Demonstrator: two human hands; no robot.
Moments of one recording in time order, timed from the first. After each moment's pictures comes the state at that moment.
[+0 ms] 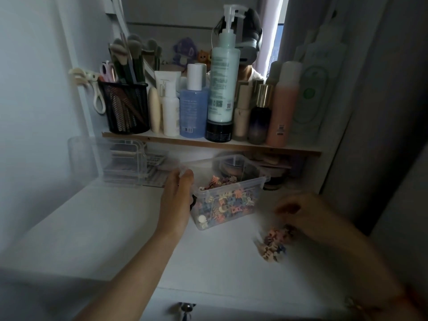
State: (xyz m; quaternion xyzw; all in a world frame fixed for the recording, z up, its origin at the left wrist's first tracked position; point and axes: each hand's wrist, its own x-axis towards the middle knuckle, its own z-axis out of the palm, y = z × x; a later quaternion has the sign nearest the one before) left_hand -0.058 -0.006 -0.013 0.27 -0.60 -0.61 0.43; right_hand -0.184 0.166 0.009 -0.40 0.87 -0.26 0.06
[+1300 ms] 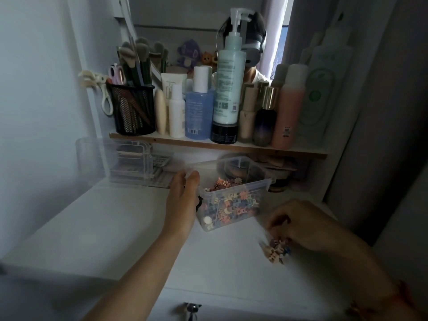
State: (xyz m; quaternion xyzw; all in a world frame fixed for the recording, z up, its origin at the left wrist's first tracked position) left_hand -0.057 -0.006 -0.013 0.26 -0.60 -0.62 0.43; right_hand -0.170 0.156 0.012 -0.48 0.86 -0.15 0.10
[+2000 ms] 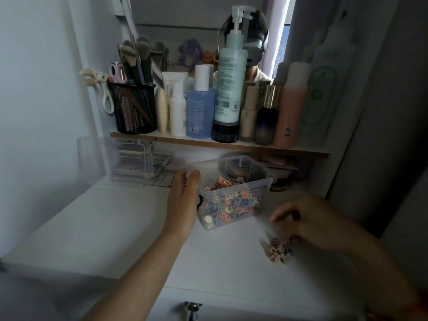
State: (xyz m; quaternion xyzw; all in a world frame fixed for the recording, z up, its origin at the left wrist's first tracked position) left_hand -0.058 -0.007 -0.014 0.26 -0.60 -0.62 0.43; right_hand -0.167 0.163 0.023 -0.50 0.83 -0.23 0.11
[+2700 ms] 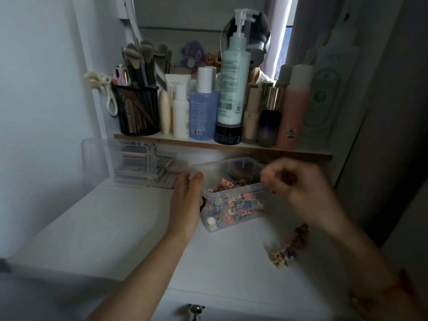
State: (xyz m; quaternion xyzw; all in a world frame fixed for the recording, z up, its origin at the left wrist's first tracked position) left_hand -0.058 -0.007 -0.014 0.26 -0.60 -0.62 0.44; right_hand -0.158 0.137 0.041 -0.49 0.75 -0.44 -0.05
